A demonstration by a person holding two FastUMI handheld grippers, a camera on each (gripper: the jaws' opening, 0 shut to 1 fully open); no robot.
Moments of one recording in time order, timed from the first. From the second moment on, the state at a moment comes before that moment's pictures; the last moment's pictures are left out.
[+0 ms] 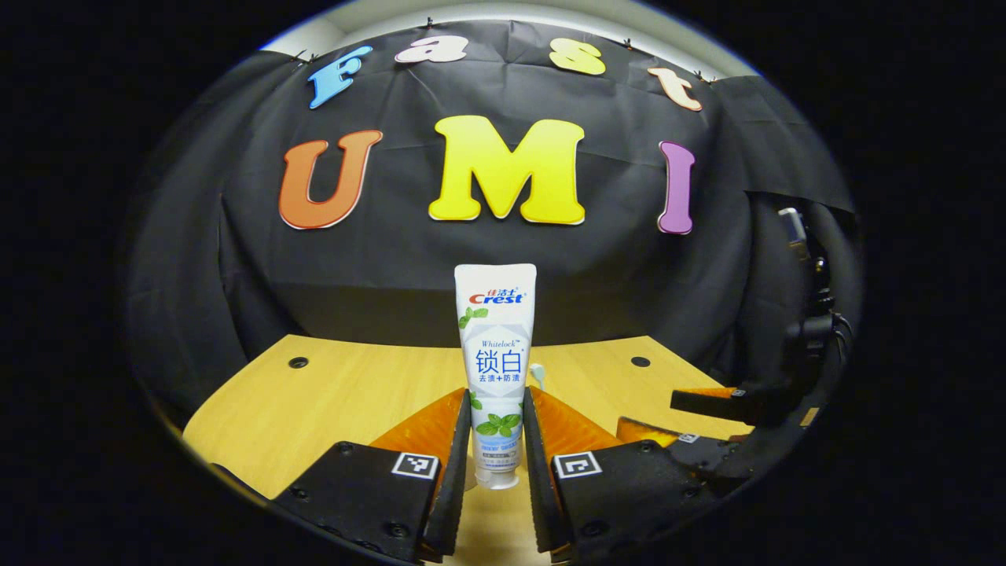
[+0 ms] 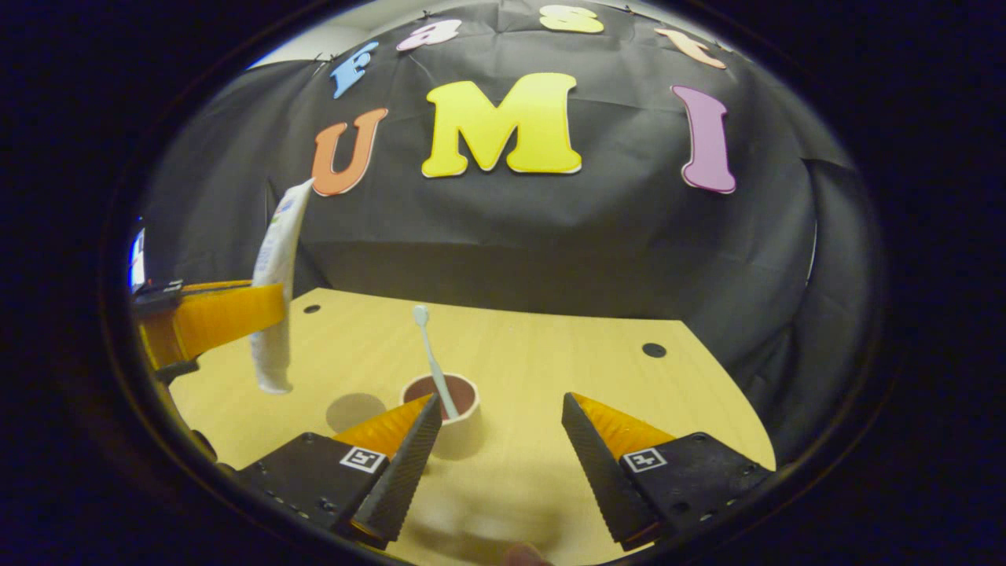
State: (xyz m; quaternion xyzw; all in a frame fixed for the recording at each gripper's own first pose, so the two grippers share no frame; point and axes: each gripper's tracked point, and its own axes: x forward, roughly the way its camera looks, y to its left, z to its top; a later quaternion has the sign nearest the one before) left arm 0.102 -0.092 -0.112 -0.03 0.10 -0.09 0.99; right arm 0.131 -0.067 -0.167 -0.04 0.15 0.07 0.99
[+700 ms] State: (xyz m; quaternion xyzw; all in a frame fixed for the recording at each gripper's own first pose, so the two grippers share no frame) left arm 0.178 -0.164 -0.171 0.00 0.04 -0.14 0.99; right arm 0.118 -0.134 -0.211 -0.02 0.20 0.01 0.98
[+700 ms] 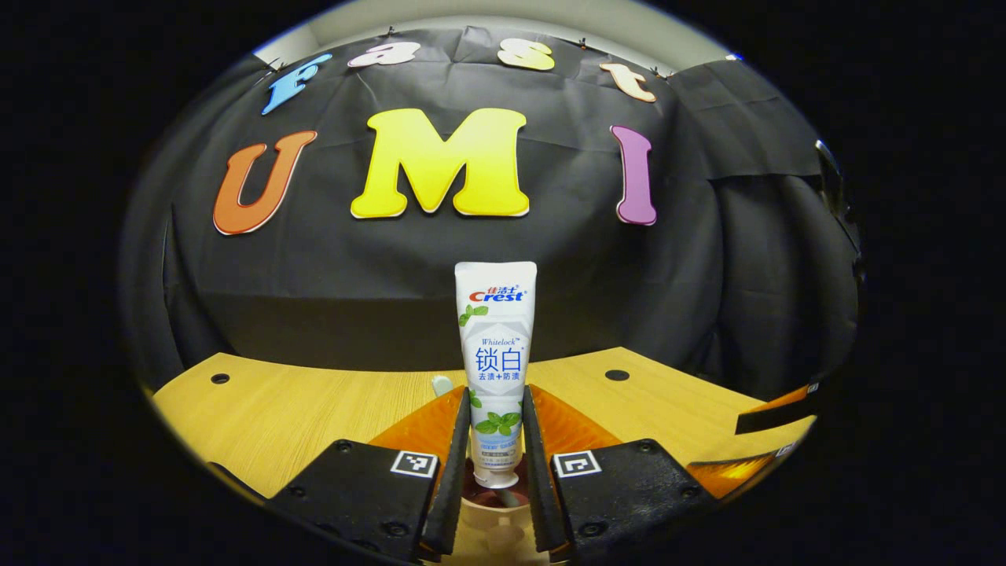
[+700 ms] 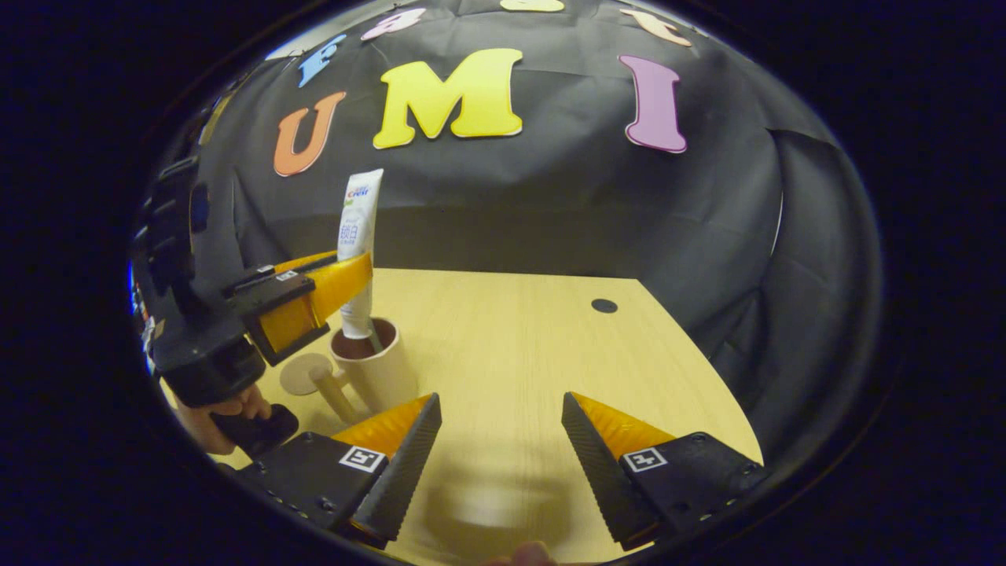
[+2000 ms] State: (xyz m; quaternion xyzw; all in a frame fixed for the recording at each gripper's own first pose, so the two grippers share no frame) left arm 0.081 -0.064 -0.137 -0.03 0.09 -0.08 0.99; right arm 0.103 -0.046 -0.164 0.01 0.27 0.02 0.96
